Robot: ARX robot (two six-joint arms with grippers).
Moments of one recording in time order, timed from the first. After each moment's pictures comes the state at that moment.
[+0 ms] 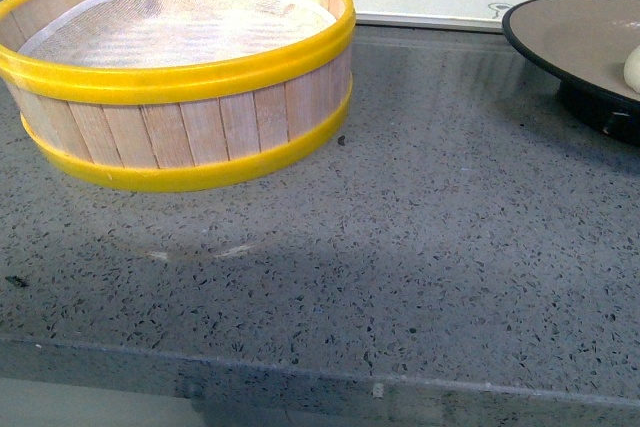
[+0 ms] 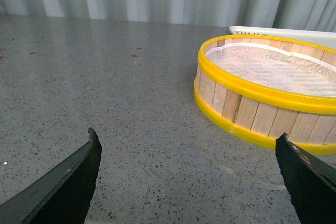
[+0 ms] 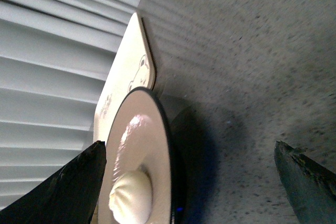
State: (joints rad) left arm 0.00 0.00 0.03 0.00 0.00 0.00; right arm -0.61 1.32 0.55 0.41 -0.69 0.90
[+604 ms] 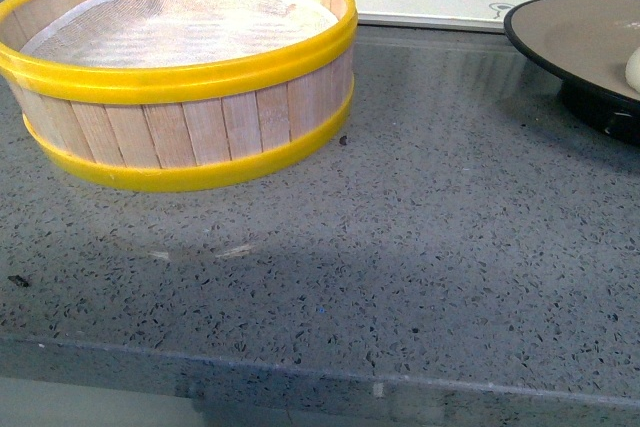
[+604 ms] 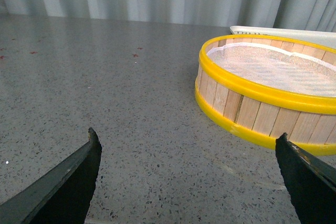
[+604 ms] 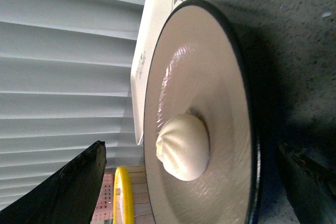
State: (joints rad) left arm 0.00 0.00 0.03 0.00 0.00 0.00; right arm -0.41 1.26 0.46 0.51 -0.70 1.20
